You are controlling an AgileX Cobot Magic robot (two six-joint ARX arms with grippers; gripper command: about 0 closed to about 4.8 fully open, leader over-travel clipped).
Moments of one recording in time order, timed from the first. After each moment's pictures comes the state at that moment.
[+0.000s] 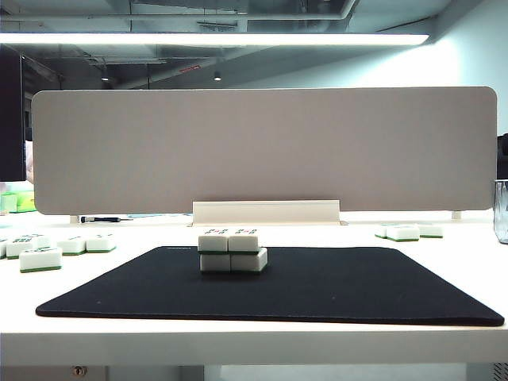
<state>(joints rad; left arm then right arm) -0.24 0.05 0.67 -0.66 0.10 0.25 0.04 0.01 1.06 -1.39 -0.52 0.15</state>
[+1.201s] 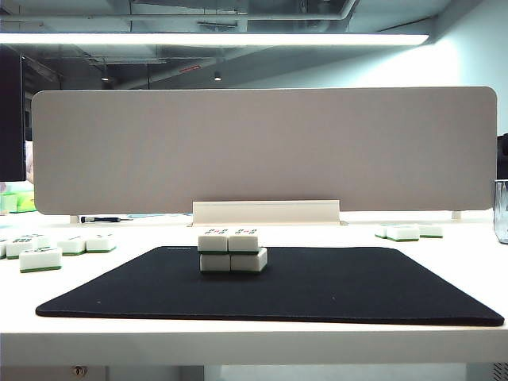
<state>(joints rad) 0.01 0.00 0.10 -0.14 -0.01 -0.02 0.04 0.01 1.06 -1.39 -0.52 0.15</state>
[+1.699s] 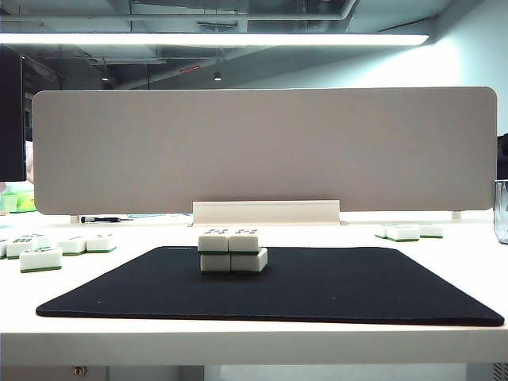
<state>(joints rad) 0.03 0.00 0.00 -0.09 0.00 -0.03 0.04 0.01 1.06 -1.39 -0.52 0.15</state>
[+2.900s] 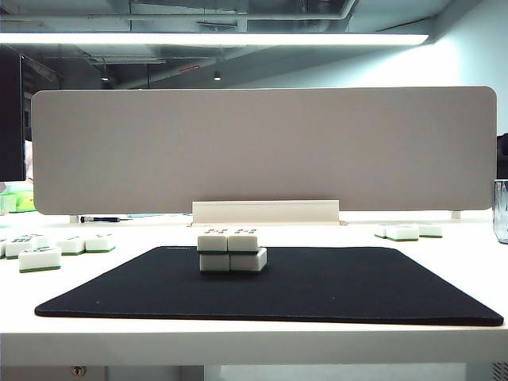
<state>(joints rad) 0.03 0.00 0.01 -0.17 0.00 -0.04 0.04 0.01 0.84 -0.88 -0.39 0.10</state>
